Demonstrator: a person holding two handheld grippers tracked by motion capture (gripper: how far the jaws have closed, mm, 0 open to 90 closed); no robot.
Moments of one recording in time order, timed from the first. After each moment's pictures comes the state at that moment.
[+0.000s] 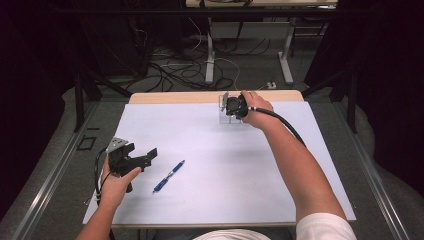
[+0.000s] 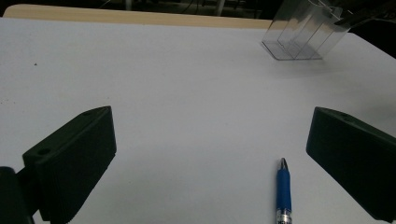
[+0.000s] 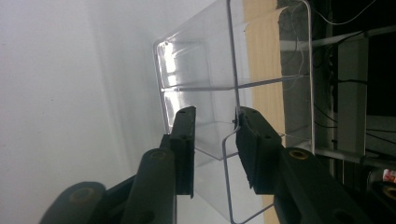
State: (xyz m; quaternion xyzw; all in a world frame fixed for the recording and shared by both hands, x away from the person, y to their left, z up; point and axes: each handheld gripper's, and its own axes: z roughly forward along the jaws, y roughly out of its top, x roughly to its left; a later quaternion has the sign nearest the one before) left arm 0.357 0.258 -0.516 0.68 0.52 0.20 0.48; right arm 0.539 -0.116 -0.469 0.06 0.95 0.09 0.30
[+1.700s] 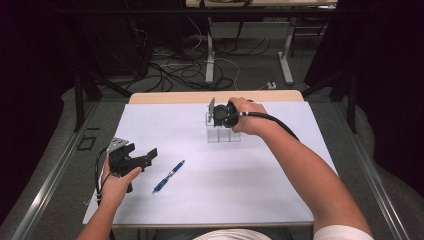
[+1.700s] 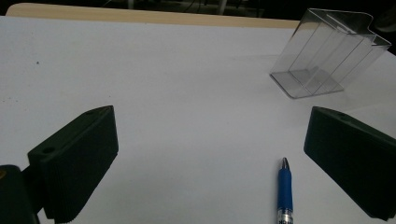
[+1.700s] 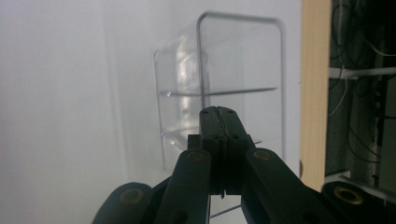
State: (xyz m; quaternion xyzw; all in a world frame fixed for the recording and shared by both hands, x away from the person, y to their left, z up) left arm 0.357 0.257 -0.516 0.68 0.52 0.20 0.47; right arm 0.483 -0.073 -0.433 0.01 0.97 0.12 0.23
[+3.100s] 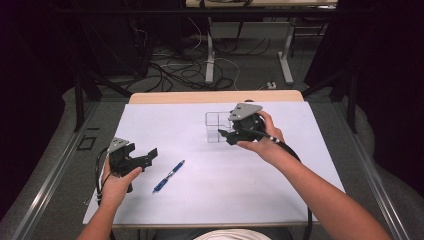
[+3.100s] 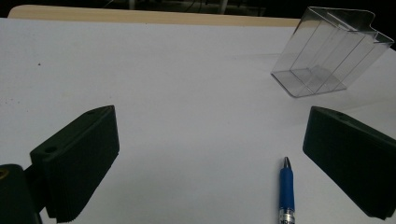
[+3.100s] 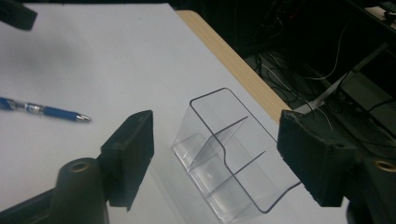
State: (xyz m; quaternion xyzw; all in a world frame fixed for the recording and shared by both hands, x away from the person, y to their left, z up) left arm 0.357 0.256 -0.516 0.69 0.52 0.20 0.47; right arm 0.402 -0.131 -0.420 0.21 0.84 0.41 0.28
